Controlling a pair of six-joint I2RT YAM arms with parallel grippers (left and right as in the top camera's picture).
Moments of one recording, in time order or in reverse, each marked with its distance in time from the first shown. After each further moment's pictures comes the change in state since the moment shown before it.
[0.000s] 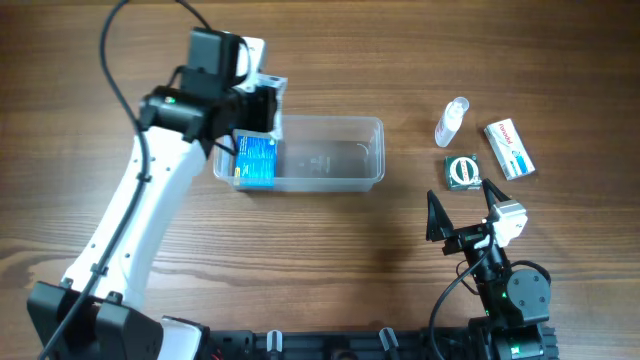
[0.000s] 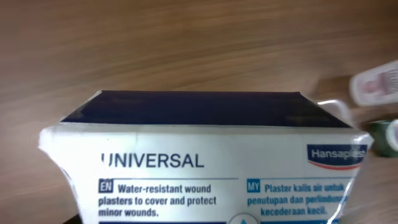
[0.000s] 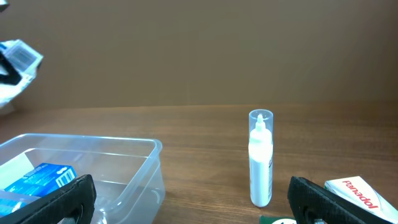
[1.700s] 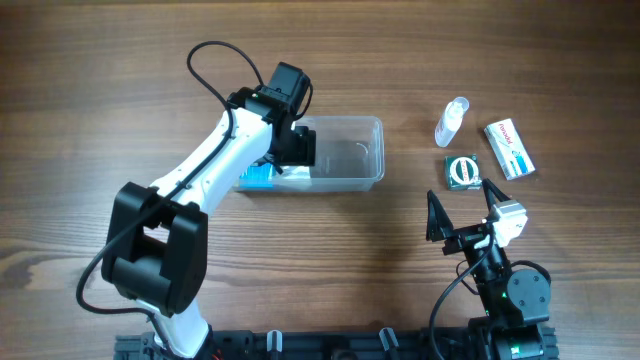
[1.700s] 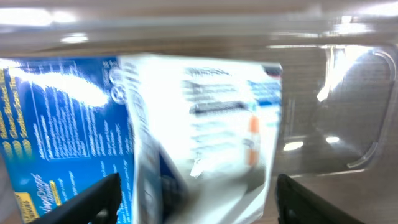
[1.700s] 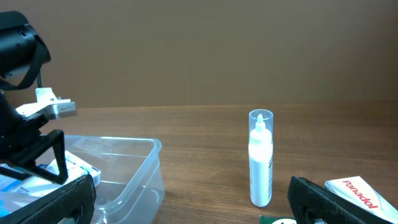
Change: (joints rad) left arm -0.137 0.315 -0.044 -0.079 -0.073 -0.239; right arm 0.000 0.000 0.000 0.000 0.000 0.000
